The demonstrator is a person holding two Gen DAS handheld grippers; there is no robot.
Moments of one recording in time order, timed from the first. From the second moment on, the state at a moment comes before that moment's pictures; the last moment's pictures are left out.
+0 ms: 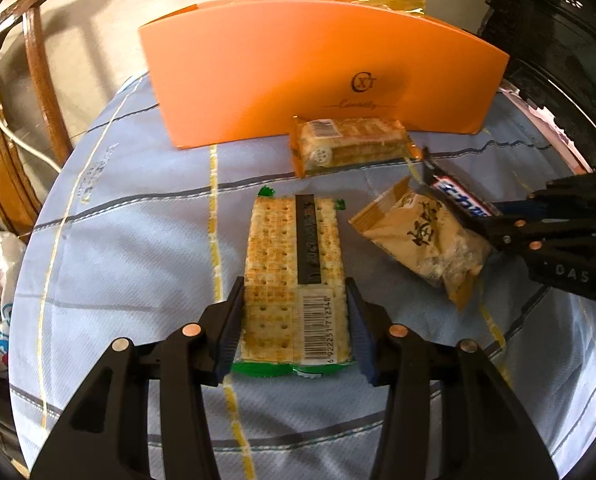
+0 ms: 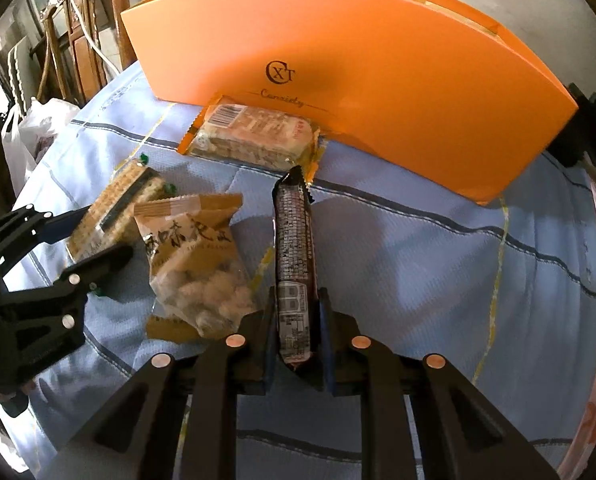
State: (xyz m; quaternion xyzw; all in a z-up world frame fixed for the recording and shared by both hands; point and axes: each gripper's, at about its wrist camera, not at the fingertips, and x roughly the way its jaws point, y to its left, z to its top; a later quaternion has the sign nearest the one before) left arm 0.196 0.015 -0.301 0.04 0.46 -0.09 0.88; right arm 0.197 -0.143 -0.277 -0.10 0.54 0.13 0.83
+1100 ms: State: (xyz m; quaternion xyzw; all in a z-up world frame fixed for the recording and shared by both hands) left arm 0.158 0.064 -0.212 -0.02 0.42 -0.09 0.90; right arm 0.115 -0.175 -0.164 0.03 0.45 0.13 0.88
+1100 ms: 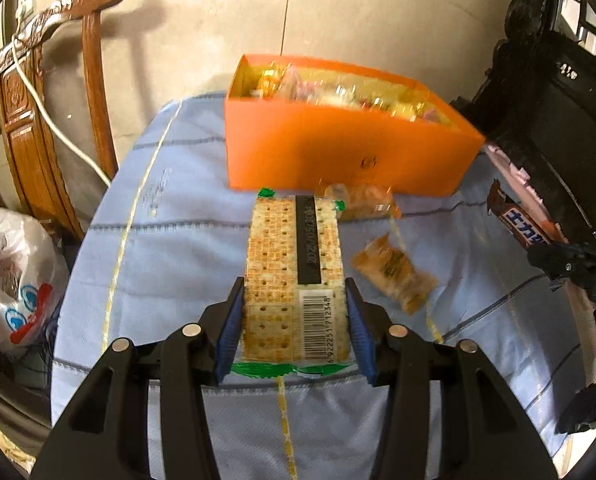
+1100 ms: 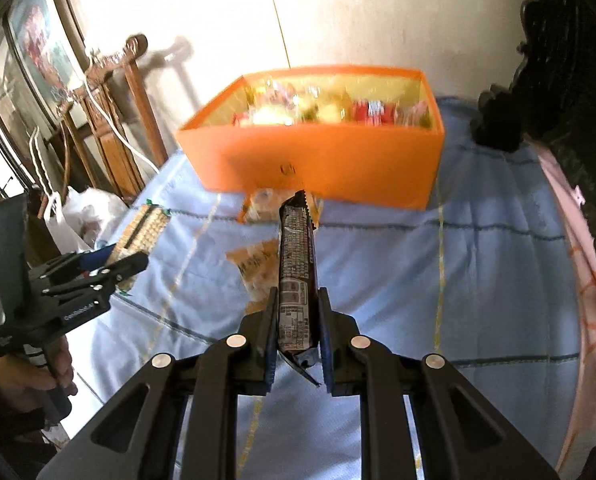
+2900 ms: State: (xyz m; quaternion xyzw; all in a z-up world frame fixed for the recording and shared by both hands) left arm 0.384 0.024 -0.062 0.01 0.33 -0.07 0.94; right arm 0.339 -0.177 -0.024 -0.02 0.38 0.10 0.92
